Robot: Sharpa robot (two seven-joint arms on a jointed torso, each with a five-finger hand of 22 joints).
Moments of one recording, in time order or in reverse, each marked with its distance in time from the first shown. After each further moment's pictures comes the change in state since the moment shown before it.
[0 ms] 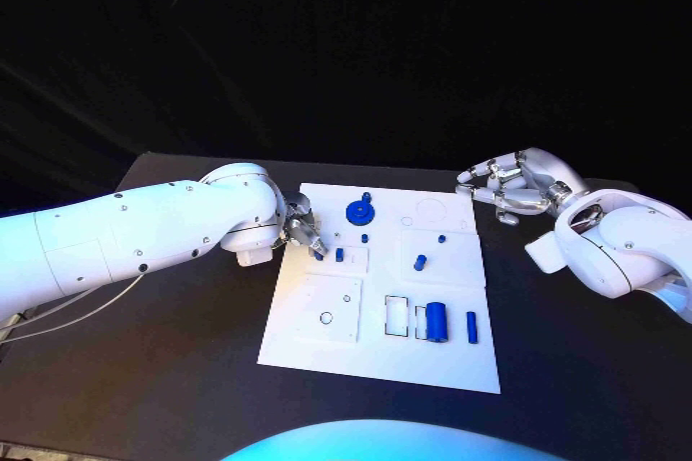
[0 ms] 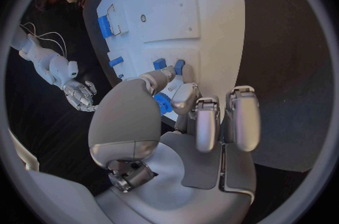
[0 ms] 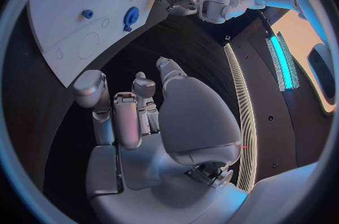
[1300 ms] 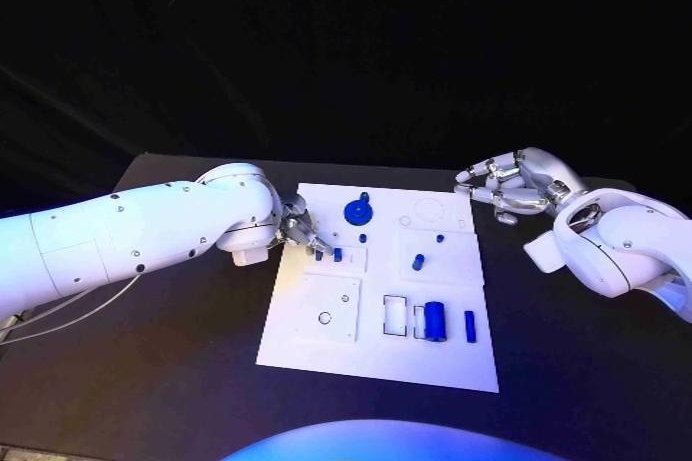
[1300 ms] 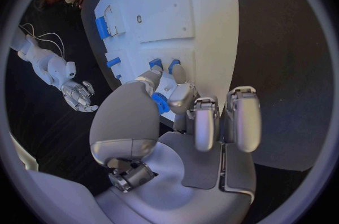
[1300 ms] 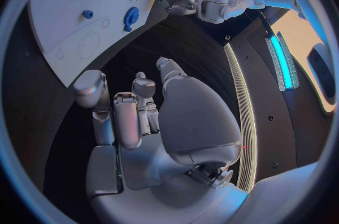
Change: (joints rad) left arm -0.001 -0.002 0.000 -0.011 -0.008 0.013 0.000; left_hand -0.116 0.005 -0.393 0.138 0.001 0.069 -0.077 0.019 0.198 0.009 -0.012 -0.007 -0.036 -0.003 -0.011 0.000 0.001 -0.015 0.003 -0.003 0.004 0.001; right arm 0.000 -0.005 0.000 0.005 0.000 0.000 0.000; right_hand 0.000 0.000 0.000 0.000 0.000 0.000 0.000 0.000 0.000 0.000 0.000 0.000 -0.001 0.000 0.000 0.000 0.001 0.000 0.000 0.000 0.000 0.000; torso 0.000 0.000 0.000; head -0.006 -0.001
